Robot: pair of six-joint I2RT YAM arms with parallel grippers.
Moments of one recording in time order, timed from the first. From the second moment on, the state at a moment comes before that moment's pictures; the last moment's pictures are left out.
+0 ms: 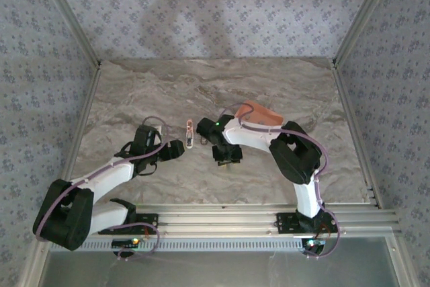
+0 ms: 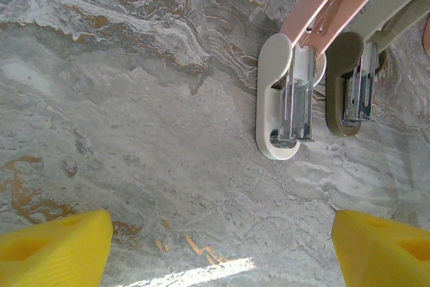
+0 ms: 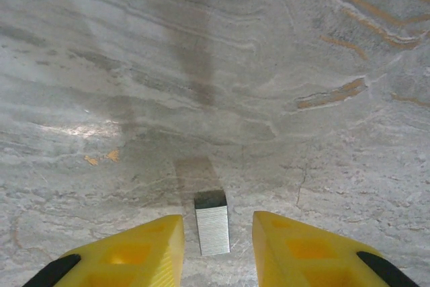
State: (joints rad) left arm -0.38 1.18 0.42 -0.08 0.21 -0.59; right arm 0.90 1.97 1.39 -1.05 0.06 0.79
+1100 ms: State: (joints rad) left arm -0.38 1.18 0.42 -0.08 0.21 -0.59; right arm 0.87 1.99 1.38 -1.02 0.00 0.79
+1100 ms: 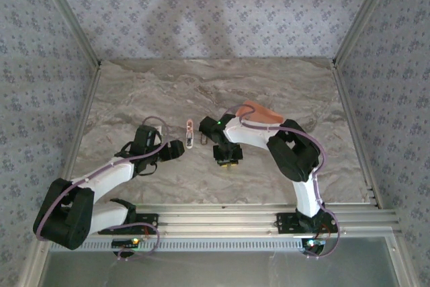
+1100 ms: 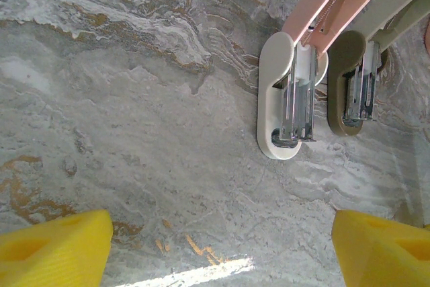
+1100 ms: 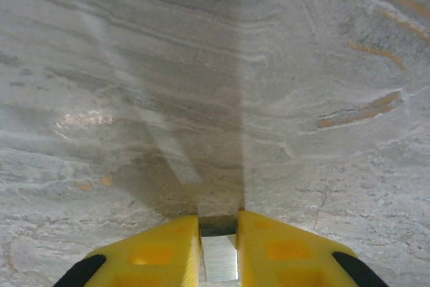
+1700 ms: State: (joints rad) left arm -0.38 1.18 0.40 -0.03 0.22 -0.61; right arm 0.92 1.91 1.29 -0.89 0.12 0.81
